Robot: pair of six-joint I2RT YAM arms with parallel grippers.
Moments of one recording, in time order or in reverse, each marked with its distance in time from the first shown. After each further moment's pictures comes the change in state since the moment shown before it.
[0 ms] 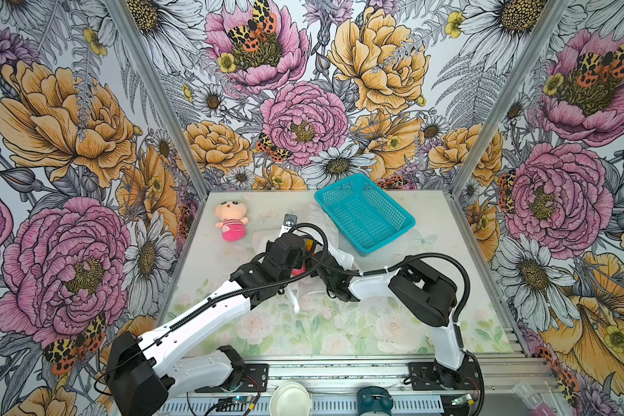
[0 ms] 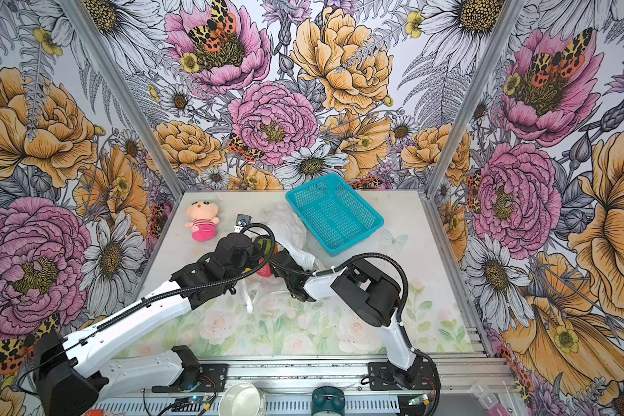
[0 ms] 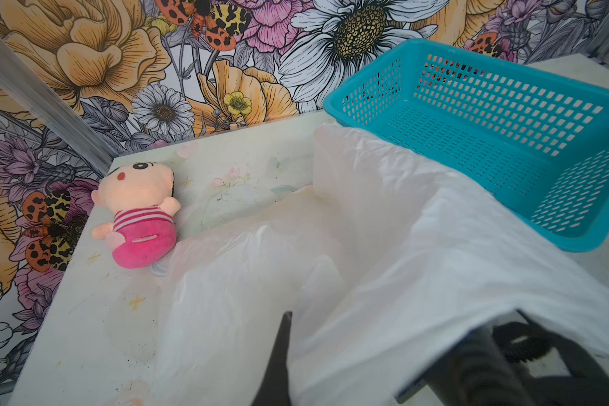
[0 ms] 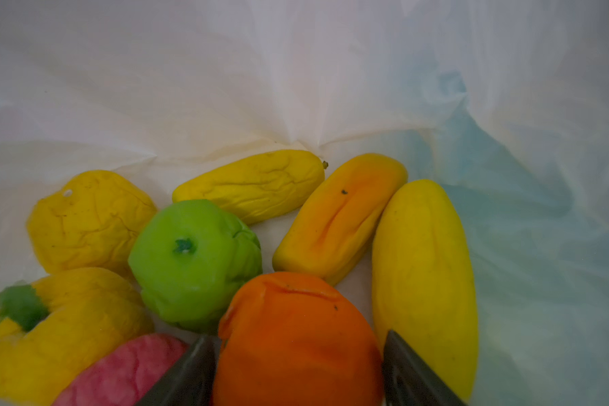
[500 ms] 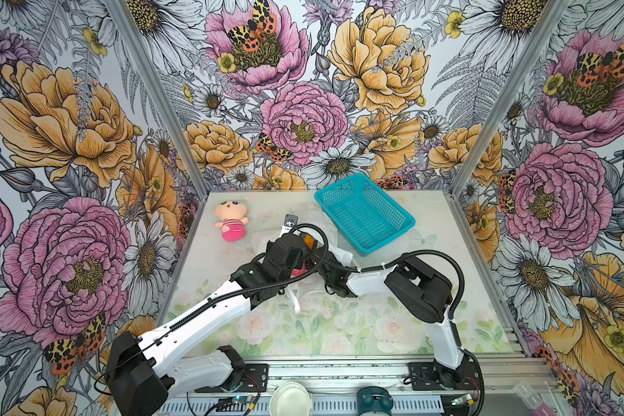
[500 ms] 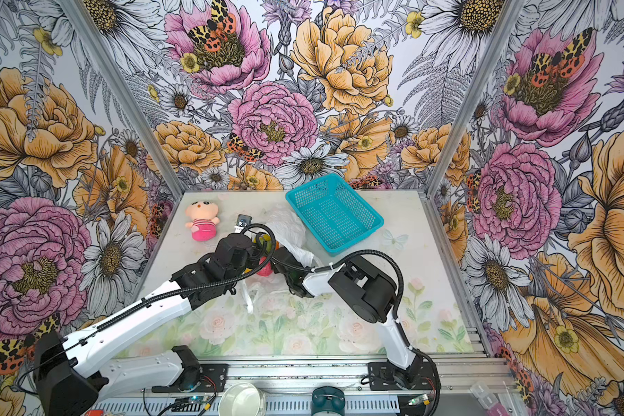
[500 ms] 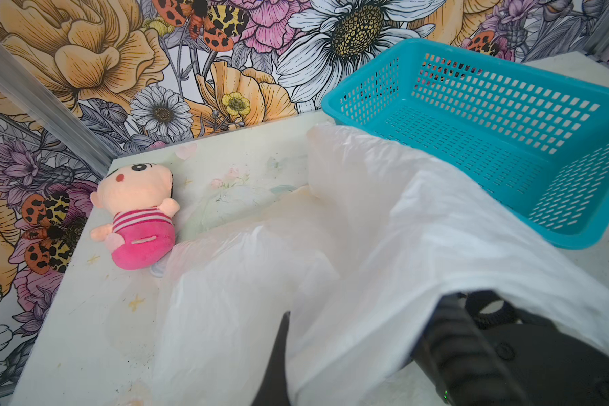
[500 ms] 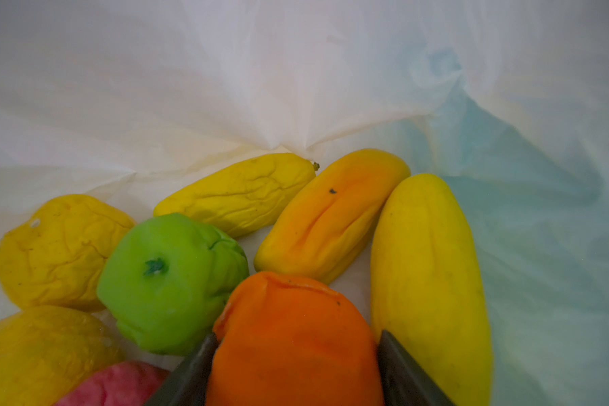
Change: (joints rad) left arm -0.005 0.000 0.000 0.000 0.000 0.001; right arm -0.026 0.032 0.042 -0.007 -0.033 0.060
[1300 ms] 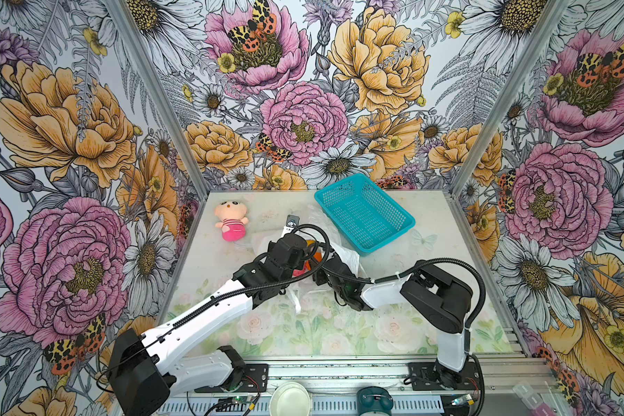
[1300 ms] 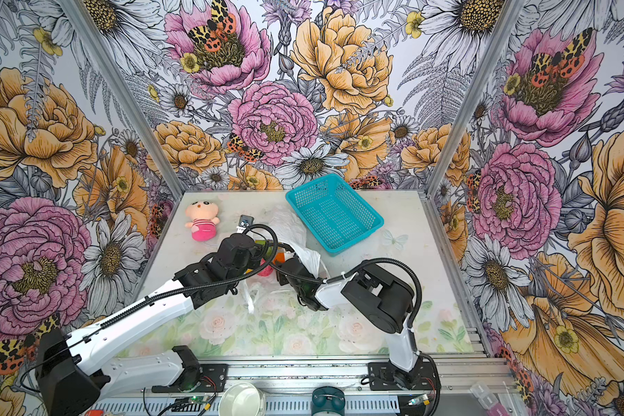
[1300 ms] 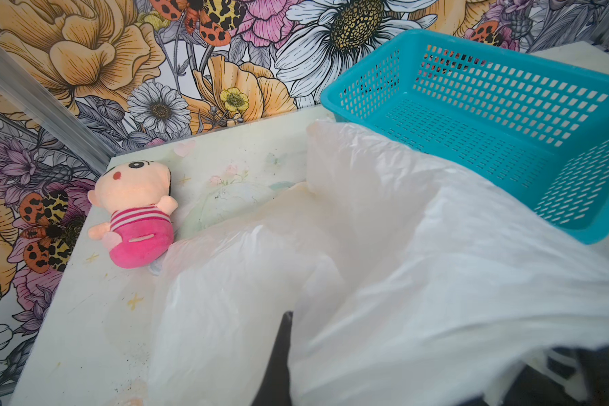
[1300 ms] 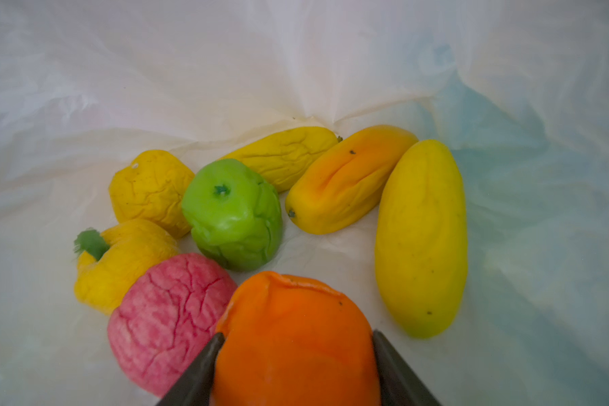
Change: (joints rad) left arm -0.001 0.019 0.000 -0.001 -0.002 0.000; right arm 0.051 -0.168 -0.259 0.162 -0.087 -0.043
